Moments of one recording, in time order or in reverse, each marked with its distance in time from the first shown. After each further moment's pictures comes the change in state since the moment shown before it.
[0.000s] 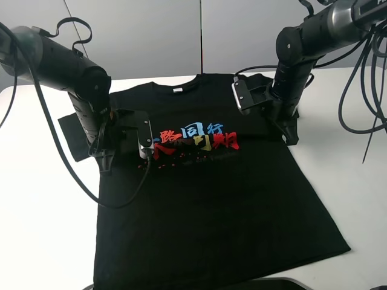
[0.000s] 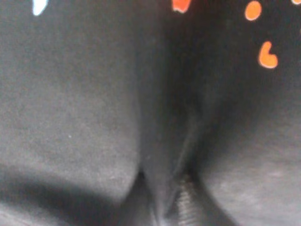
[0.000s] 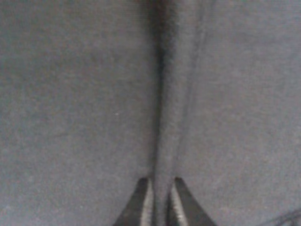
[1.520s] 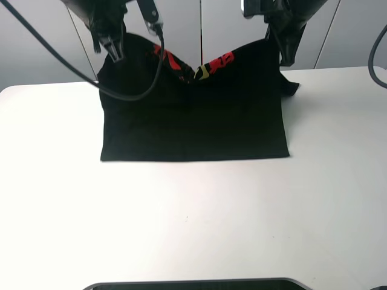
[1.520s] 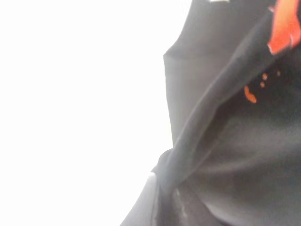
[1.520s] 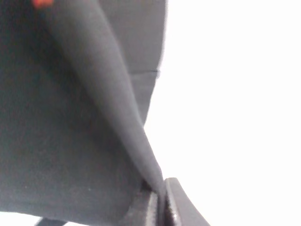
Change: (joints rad) left arm 0.000 -0.177 -0.442 0.282 -0.065 -0.236; right arm 0.000 -0.269 -0.185 -0.218 -0.217 0.238
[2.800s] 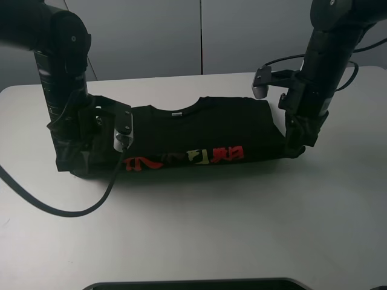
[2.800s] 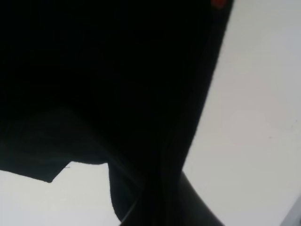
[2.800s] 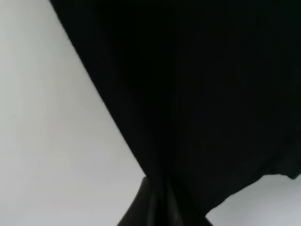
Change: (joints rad) left arm 0.000 -0.001 0.390 -0.458 0.594 0.418; right arm 0.000 -0.035 0.343 0.410 0.573 0.051
